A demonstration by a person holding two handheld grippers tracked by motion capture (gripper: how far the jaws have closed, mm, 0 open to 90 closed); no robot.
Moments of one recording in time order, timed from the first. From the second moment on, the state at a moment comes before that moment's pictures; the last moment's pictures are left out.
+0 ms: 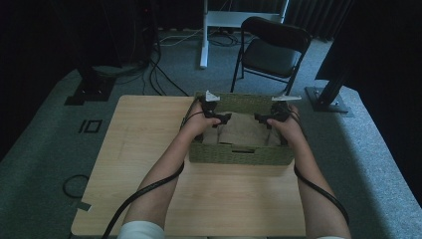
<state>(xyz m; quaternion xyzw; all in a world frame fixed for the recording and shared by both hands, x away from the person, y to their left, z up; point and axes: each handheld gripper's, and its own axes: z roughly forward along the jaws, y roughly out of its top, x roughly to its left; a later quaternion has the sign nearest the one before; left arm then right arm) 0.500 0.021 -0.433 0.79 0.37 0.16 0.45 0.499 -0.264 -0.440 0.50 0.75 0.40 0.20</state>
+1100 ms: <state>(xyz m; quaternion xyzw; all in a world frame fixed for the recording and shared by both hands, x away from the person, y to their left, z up) 0.438 0.054 -0.416 0.78 0.37 0.15 0.48 0.444 -0.252 -0.419 0.46 0.74 0.44 0.22</state>
